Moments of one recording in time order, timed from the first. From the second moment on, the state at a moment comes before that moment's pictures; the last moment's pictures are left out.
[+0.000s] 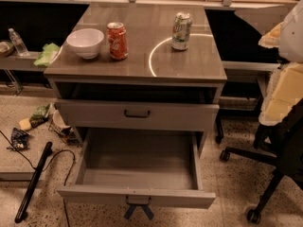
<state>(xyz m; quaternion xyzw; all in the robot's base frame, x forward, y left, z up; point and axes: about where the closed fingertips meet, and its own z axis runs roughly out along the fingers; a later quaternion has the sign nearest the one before) 0.438 -0.216 0.978 -0.60 0.78 -0.04 0.16</state>
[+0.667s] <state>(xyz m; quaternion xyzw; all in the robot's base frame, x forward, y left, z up) 0.478 -0.192 0.963 -0.58 0.79 0.01 0.21</state>
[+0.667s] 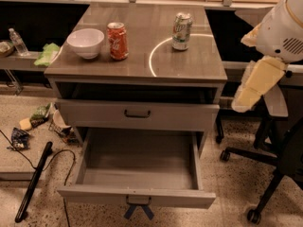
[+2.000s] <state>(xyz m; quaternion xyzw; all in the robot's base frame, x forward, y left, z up) 0.693 -0.175 0.933 -0.36 0.81 0.16 0.43</state>
